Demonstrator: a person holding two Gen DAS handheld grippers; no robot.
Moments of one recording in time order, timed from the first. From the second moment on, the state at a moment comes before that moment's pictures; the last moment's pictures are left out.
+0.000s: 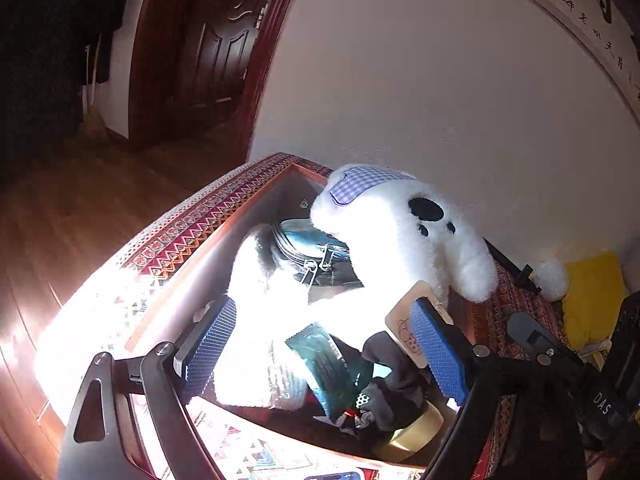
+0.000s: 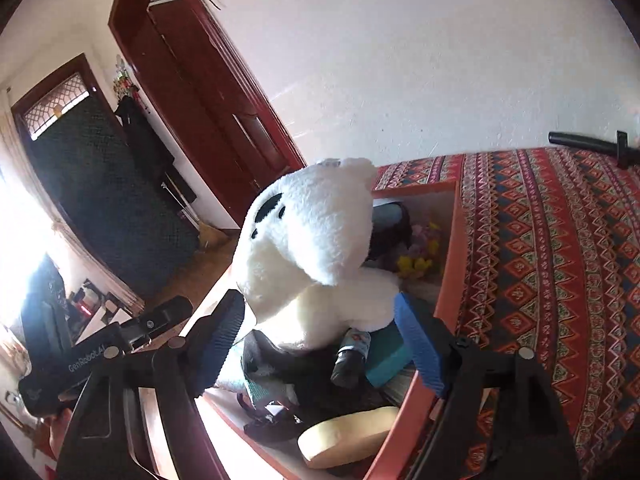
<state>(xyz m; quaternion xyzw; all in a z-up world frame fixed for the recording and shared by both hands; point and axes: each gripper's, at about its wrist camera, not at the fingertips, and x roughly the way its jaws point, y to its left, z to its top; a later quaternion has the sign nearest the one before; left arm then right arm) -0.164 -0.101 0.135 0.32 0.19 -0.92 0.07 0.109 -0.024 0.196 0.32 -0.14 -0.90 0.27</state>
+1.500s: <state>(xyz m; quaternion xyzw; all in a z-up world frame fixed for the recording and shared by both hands) 0.098 0.031 0.224 0.20 0.04 -0.96 0.19 0.397 0.066 0.316 0.22 0.07 -0.95 0.21</state>
